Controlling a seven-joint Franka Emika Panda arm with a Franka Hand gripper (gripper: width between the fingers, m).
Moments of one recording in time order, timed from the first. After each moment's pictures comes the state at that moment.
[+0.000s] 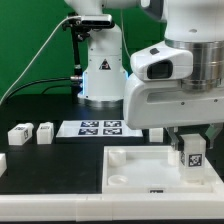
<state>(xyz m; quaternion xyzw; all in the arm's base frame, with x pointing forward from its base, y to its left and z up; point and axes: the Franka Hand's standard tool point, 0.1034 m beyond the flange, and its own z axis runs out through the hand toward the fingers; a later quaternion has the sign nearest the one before) 0.625 0.115 0.081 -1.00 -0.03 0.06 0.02</state>
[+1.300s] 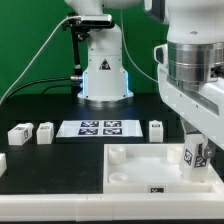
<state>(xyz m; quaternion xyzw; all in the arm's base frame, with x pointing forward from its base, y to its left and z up) 0.625 0.126 0.079 -0.79 0.61 0.07 0.00</state>
